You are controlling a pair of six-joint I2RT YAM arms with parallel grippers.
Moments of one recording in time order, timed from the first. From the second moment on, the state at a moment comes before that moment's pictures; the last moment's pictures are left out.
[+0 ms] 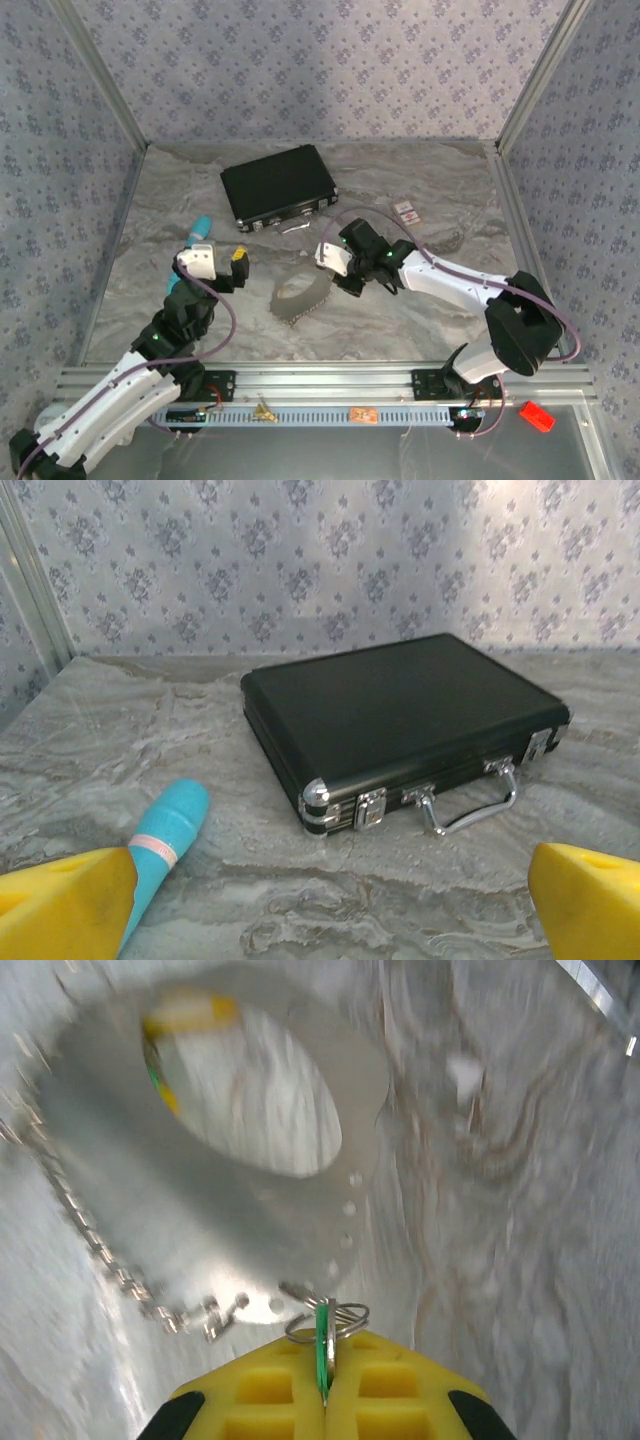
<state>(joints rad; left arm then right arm) -0.69 0.44 0.30 -0.08 -0.59 -0.18 0.77 1.47 0.92 -0.47 -0.13 -0.50</state>
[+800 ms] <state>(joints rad) -0.31 0.80 0.30 0.14 -0.52 -0.06 0.50 1.31 0.70 -0.41 0.07 -0.51</state>
